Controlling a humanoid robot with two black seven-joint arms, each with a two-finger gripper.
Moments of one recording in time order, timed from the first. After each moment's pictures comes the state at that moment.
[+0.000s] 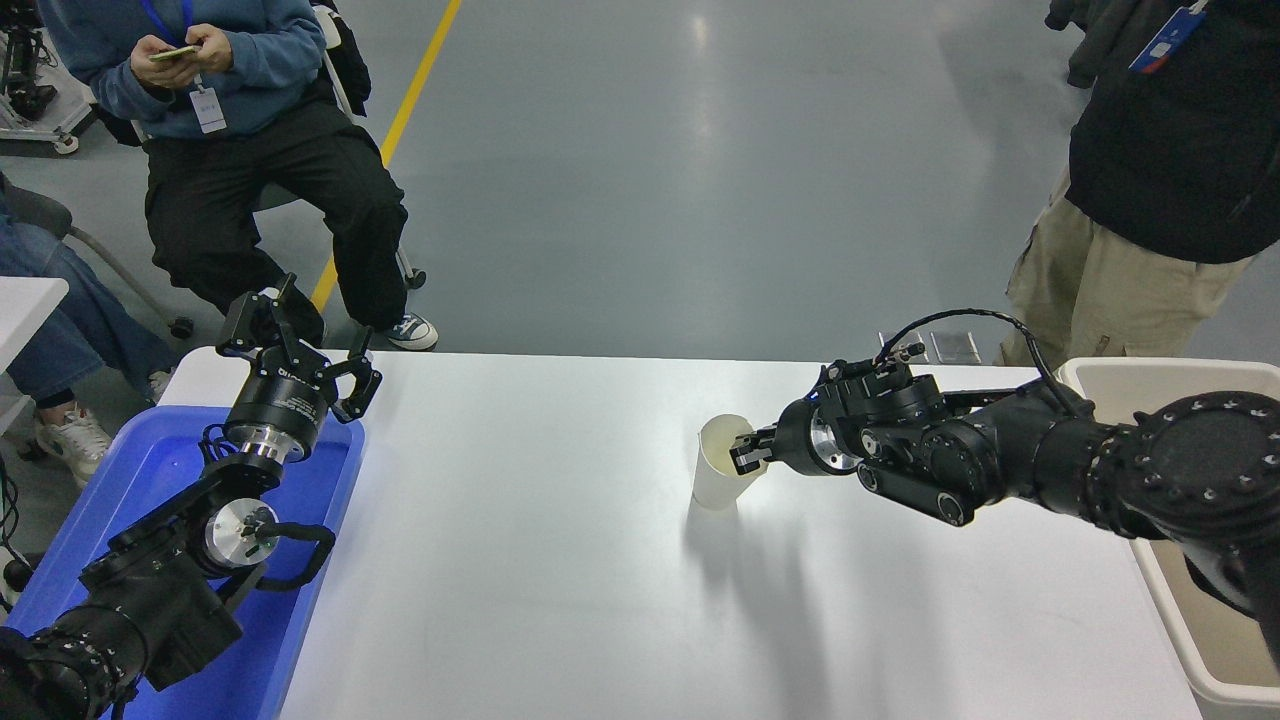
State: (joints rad) left arm -0.62 0.29 -0.80 -0.43 0.08 -0.50 -0.60; right arm 1.30 -0.06 -0.56 0.67 -1.02 0.16 0.18
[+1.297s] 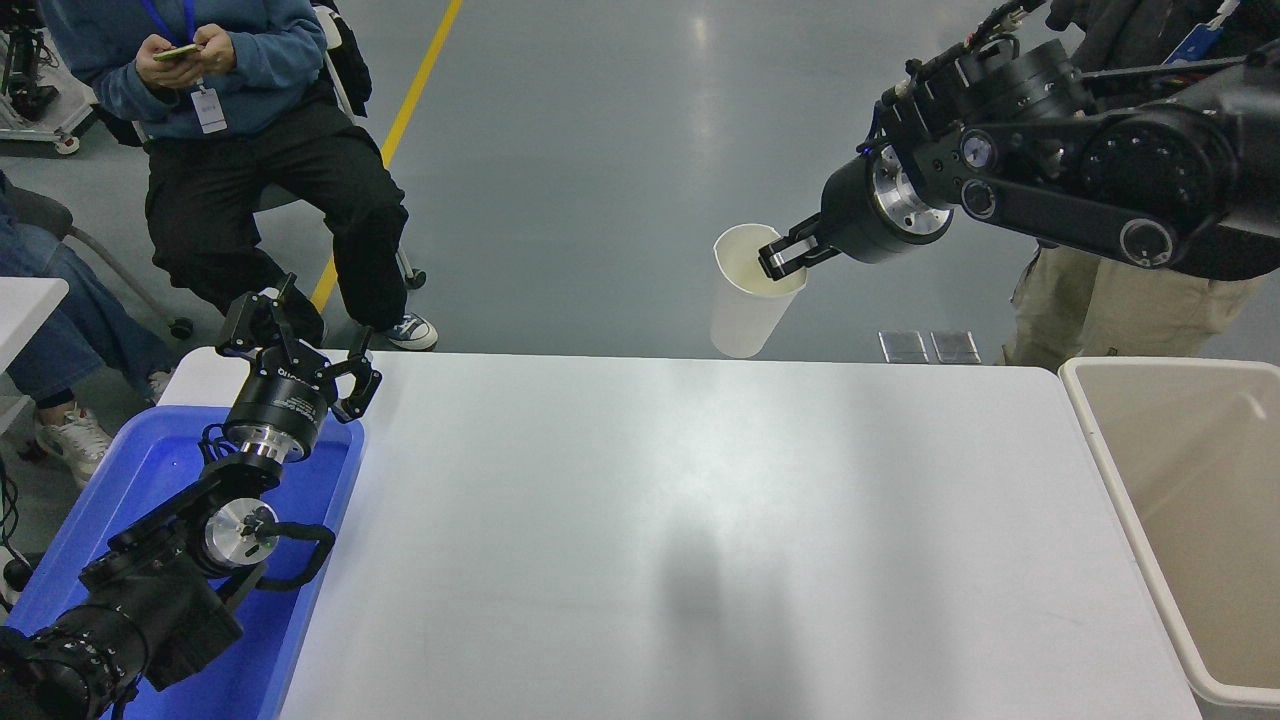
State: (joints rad) left arm -0.62 0.29 -0.80 -0.43 0.08 -0.50 -0.60; right arm 1.85 -0.39 -0.57 1.01 -0.97 0.45 0.20
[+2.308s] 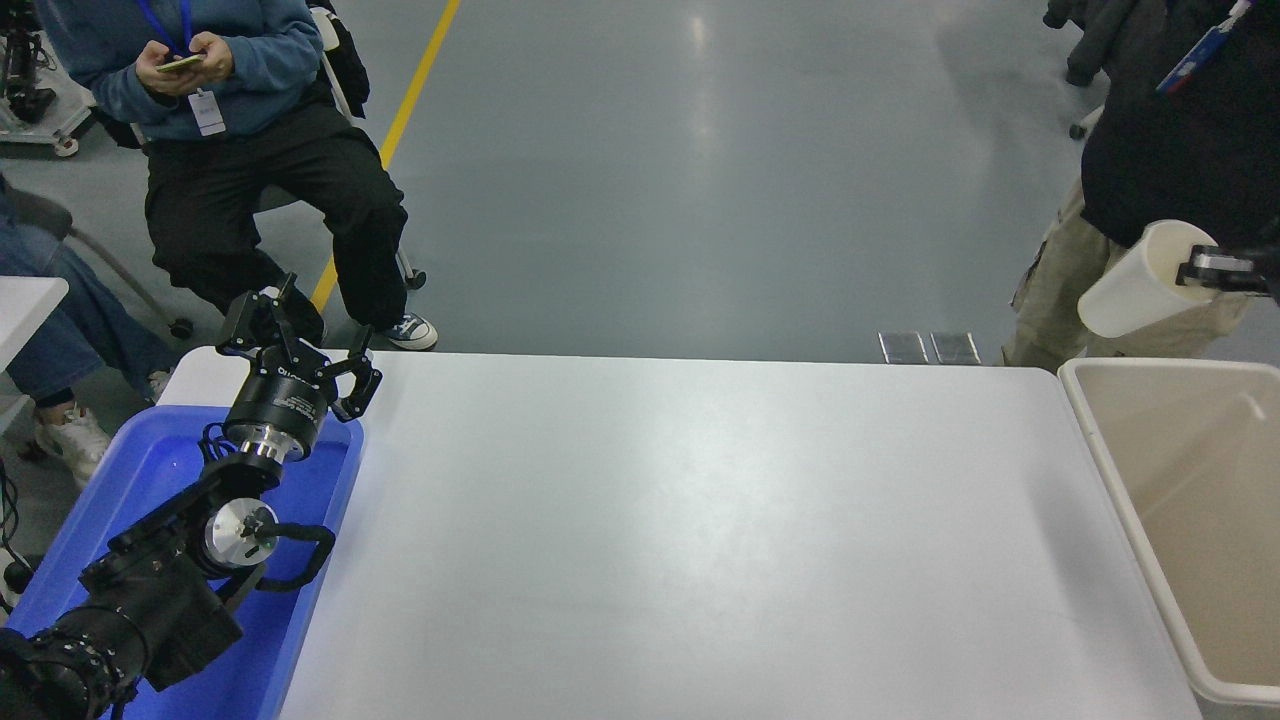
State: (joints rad) left arm -0.62 0.29 -0.80 -0.43 0.08 -0.50 -0.60; right arm 1.37 -0.93 -0.42 0.73 -0.92 0.24 0.22
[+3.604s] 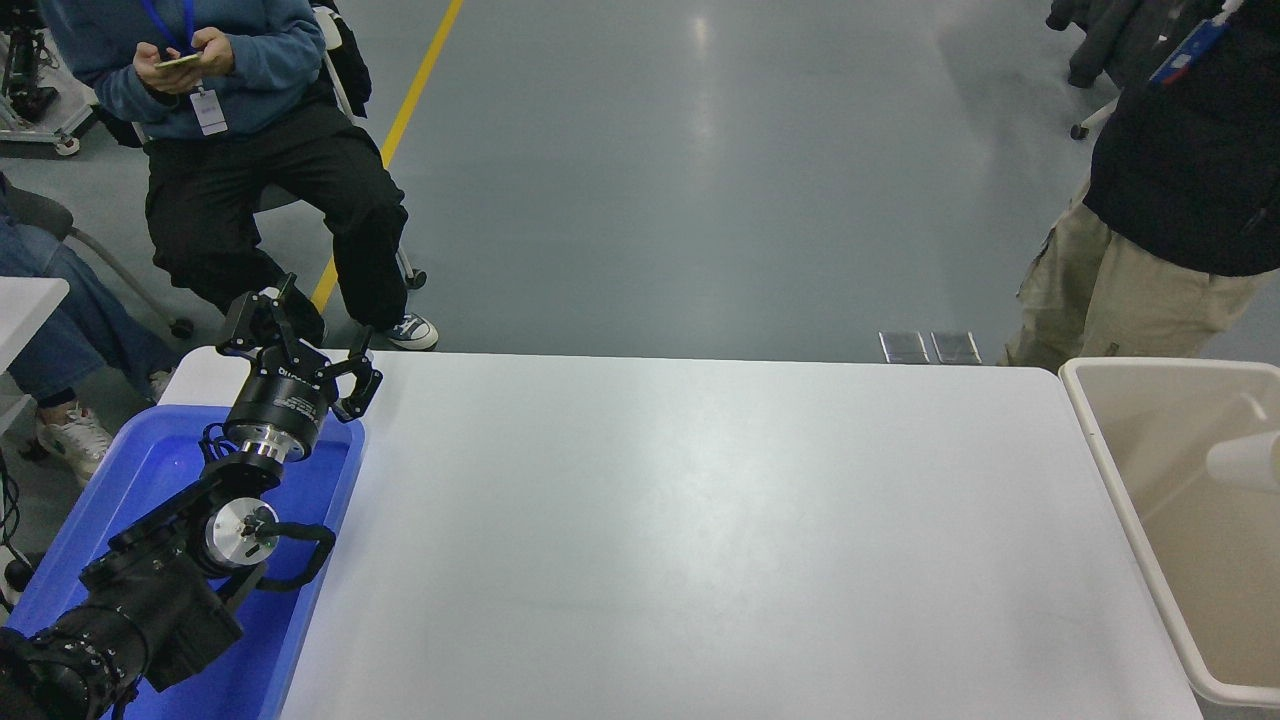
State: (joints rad) left arm -0.62 0.29 -0.80 -0.43 0.08 -0.50 -0.60; right arm 0.66 -0.43 -0.15 -0.08 -0.22 0.00 0.16
